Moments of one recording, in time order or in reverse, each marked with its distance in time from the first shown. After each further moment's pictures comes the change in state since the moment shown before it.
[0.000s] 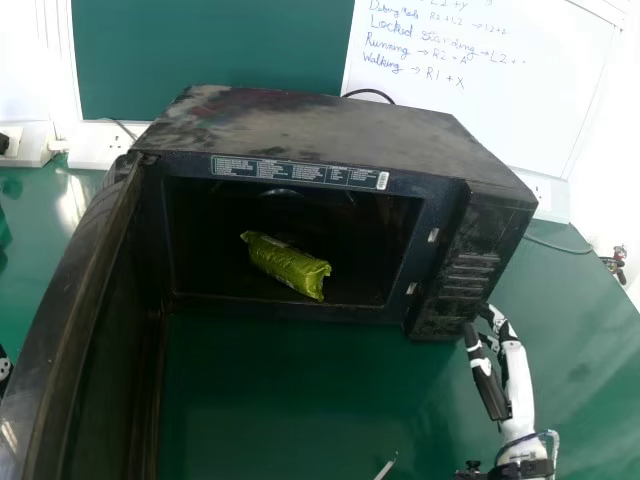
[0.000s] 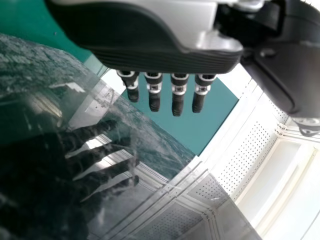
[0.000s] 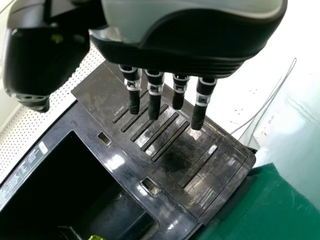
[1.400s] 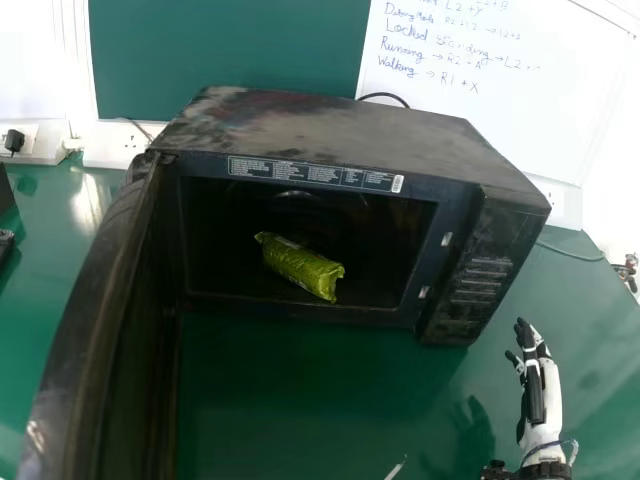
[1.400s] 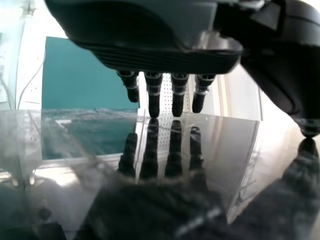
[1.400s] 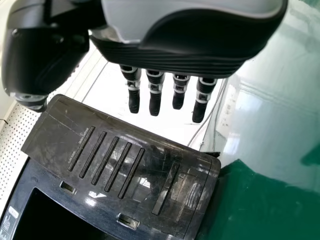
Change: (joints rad) left arm -0.268 -0.014 0.051 0.710 0.549 -1.100 -0.031; right arm -0.027 0.024 -0.134 0.115 0.282 0.093 0.089
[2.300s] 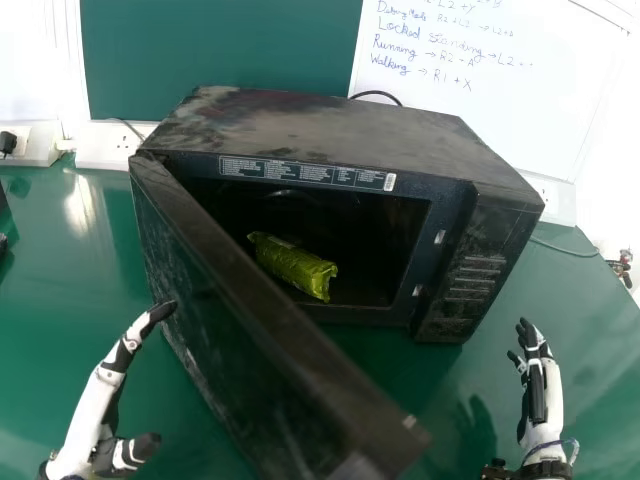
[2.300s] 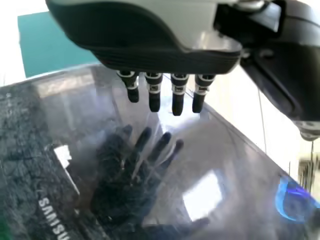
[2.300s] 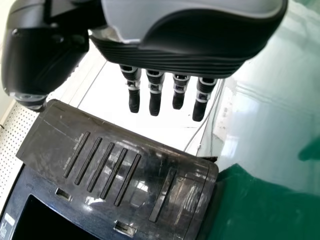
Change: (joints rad) left arm 0.066 0.086 -0.052 -0.209 0.453 0.094 0.323; right arm -0.006 0.005 -0.006 -0.001 0.013 0.015 -0.003
